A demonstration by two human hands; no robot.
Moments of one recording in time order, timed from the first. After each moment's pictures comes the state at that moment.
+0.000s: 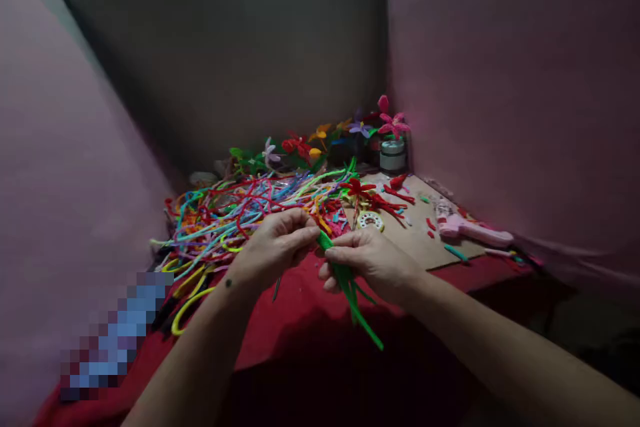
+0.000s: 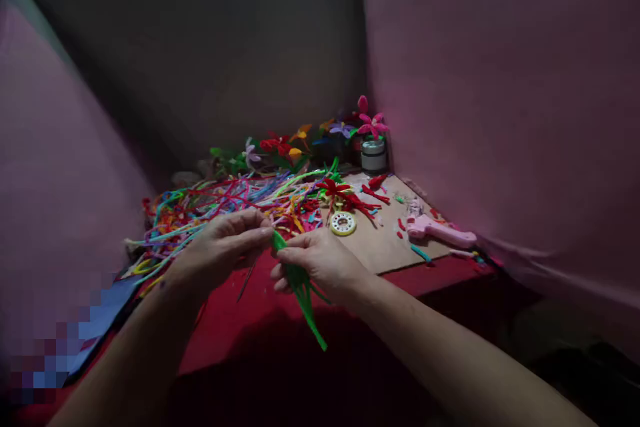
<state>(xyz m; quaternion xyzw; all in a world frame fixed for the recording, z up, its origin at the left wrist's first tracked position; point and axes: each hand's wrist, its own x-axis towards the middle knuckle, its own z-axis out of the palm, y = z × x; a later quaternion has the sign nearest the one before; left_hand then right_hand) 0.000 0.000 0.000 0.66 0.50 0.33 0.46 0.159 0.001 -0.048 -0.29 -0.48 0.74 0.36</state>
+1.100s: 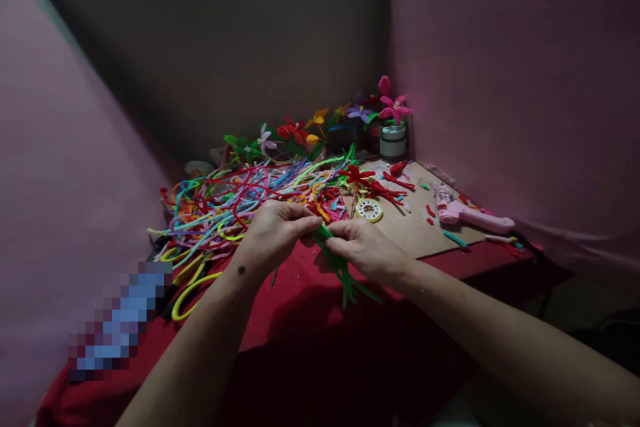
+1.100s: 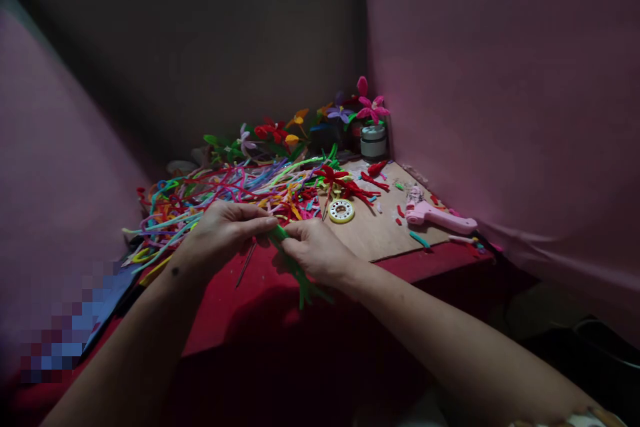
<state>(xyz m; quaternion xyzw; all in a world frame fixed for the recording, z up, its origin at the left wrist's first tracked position) 0.006 0.008 -0.006 0.68 0.59 0.29 0.33 0.152 0.008 -0.059 -0.33 -0.58 0.65 0.36</state>
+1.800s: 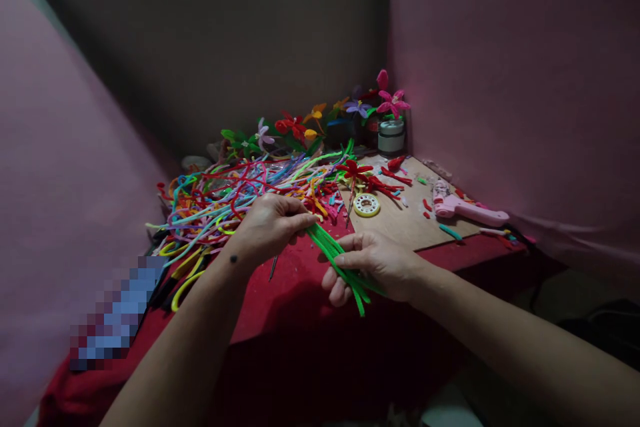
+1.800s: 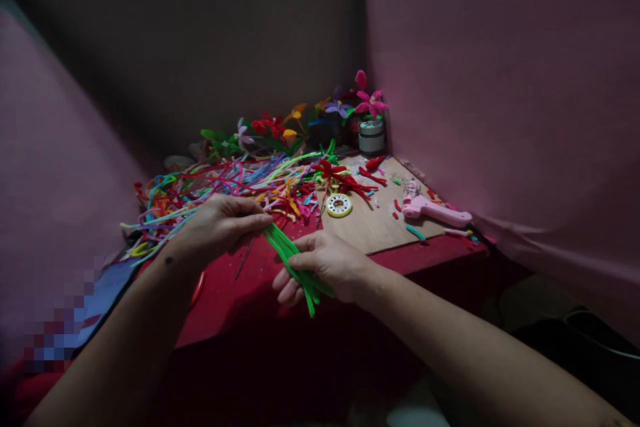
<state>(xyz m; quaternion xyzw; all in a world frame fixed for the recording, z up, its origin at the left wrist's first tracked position) 0.003 0.004 0.004 0.71 0.57 0.26 0.31 0.171 -0.010 -0.079 -0.24 -0.44 0.82 0.27</state>
